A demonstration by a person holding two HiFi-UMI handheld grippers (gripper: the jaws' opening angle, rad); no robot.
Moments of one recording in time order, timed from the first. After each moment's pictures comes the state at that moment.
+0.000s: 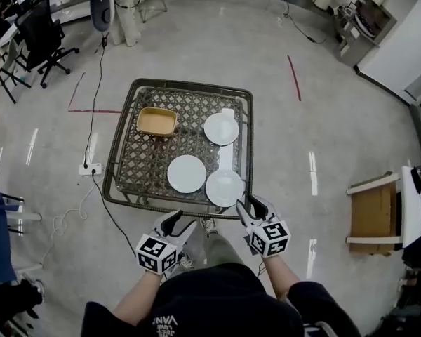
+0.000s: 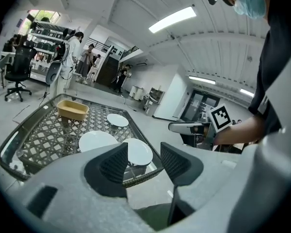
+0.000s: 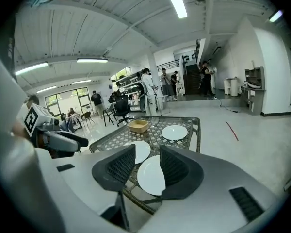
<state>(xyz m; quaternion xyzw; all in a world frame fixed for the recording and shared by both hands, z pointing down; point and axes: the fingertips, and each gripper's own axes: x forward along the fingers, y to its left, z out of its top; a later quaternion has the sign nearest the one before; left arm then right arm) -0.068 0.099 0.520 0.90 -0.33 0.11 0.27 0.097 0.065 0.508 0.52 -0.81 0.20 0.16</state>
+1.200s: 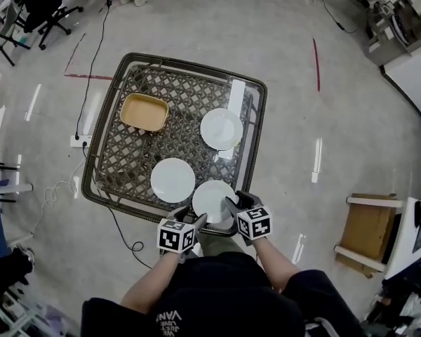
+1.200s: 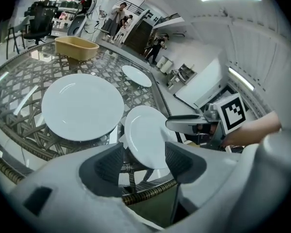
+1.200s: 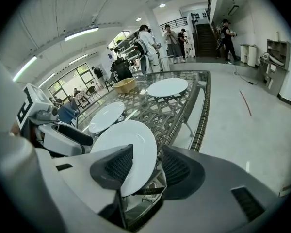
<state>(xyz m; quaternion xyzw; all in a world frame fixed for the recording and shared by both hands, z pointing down) 0.027 0.023 0.676 0.77 -0.36 0.23 0.48 0.140 -0.032 0.681 0.41 -0.79 0.33 0.32</state>
